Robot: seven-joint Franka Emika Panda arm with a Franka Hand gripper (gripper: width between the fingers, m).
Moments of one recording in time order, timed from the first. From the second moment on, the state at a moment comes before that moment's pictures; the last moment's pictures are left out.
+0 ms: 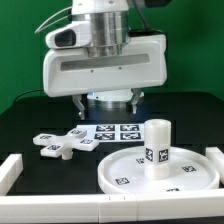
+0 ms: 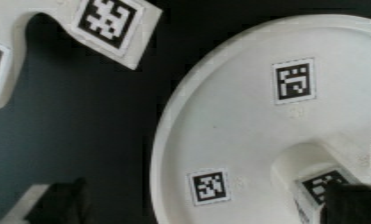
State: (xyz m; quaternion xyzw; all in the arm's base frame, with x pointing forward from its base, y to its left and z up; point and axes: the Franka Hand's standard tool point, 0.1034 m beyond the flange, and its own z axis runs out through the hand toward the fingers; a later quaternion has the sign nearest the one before) arm 0.508 -0.053 0.095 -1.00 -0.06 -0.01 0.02
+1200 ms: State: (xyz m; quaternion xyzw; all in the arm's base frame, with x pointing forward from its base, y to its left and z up) arm 0.466 -0.124 0.077 -1.00 -0.09 -0.01 0.02
